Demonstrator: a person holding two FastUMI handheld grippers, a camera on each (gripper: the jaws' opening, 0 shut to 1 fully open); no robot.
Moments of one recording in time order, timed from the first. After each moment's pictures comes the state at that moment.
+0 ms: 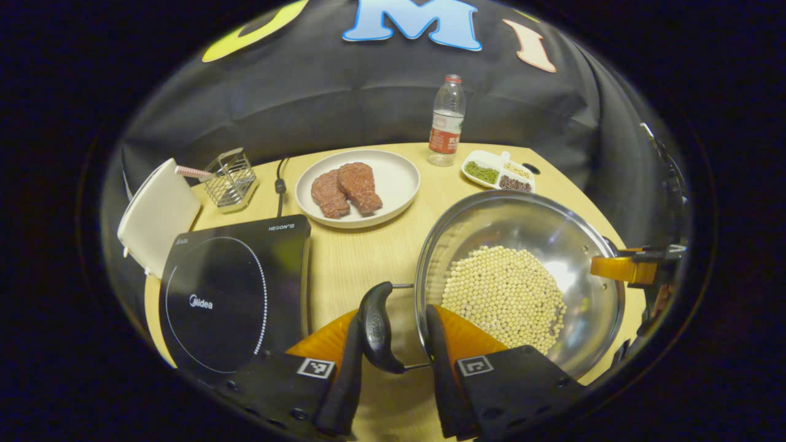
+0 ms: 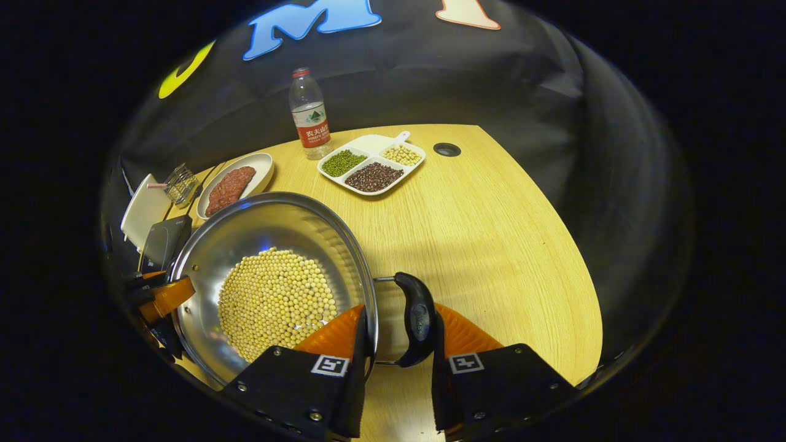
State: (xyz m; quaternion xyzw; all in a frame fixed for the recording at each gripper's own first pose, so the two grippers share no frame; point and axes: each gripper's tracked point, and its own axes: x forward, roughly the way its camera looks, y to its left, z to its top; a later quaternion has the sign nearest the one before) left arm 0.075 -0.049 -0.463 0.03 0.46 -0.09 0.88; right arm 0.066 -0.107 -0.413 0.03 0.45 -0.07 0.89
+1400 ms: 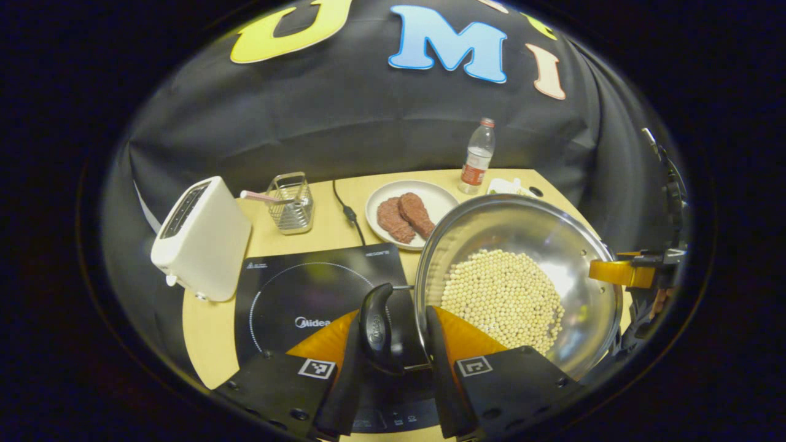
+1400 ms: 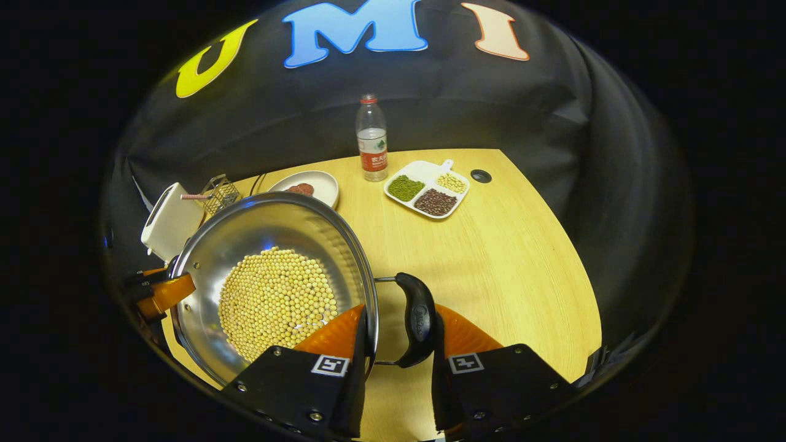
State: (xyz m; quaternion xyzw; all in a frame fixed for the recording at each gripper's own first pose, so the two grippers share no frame) left arm 0.076 0.086 -0.369 0.02 0.44 -0.10 0.89; right arm 0.056 0.023 -0.329 0.02 0.43 -0.07 0.90
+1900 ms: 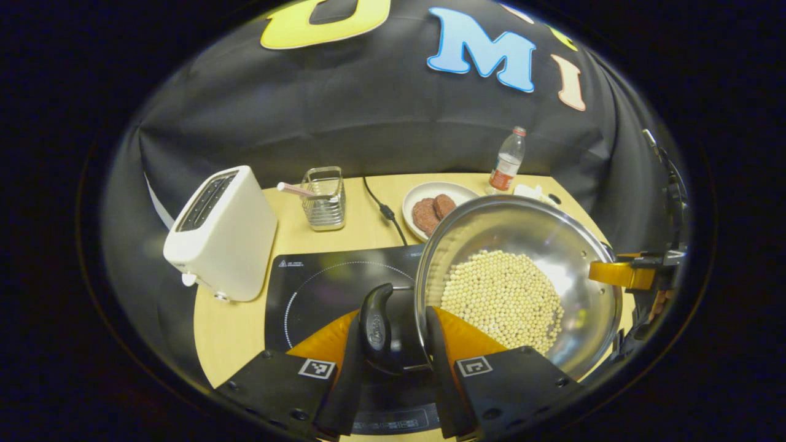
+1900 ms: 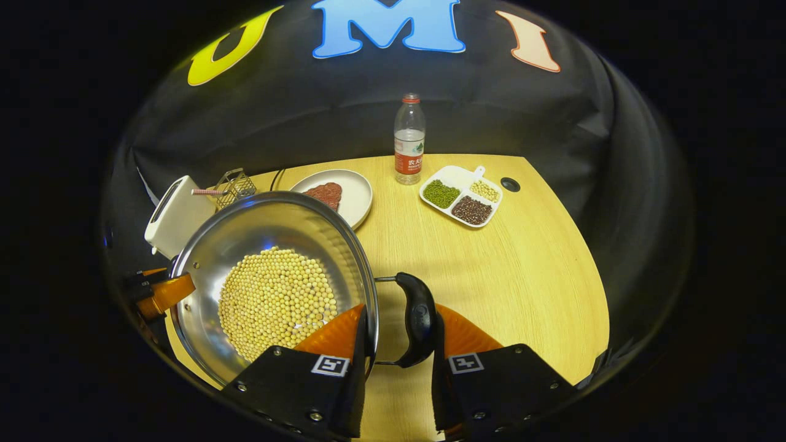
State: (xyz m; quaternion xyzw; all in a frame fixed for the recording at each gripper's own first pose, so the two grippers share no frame) left arm 0.088 0.150 -0.372 0.01 0.45 -0.08 0.89; right arm 0.081 0.079 -0.329 0.01 0.44 -0.05 0.90
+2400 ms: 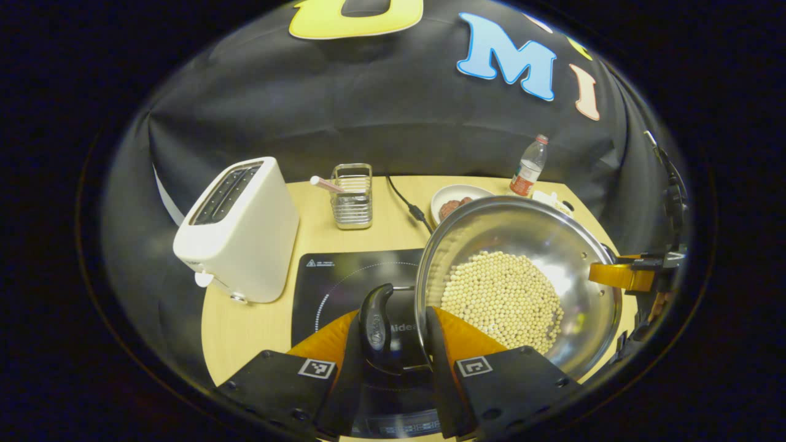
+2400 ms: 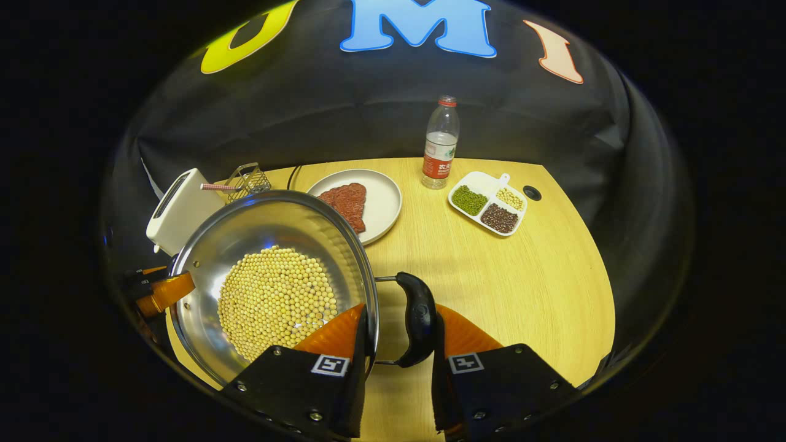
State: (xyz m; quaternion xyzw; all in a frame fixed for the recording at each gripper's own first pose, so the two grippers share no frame) left arm 0.094 0.202 -0.376 0.00 0.45 -0.06 0.89; right arm 0.101 0.129 -0.334 0.00 0.44 -0.03 0.90
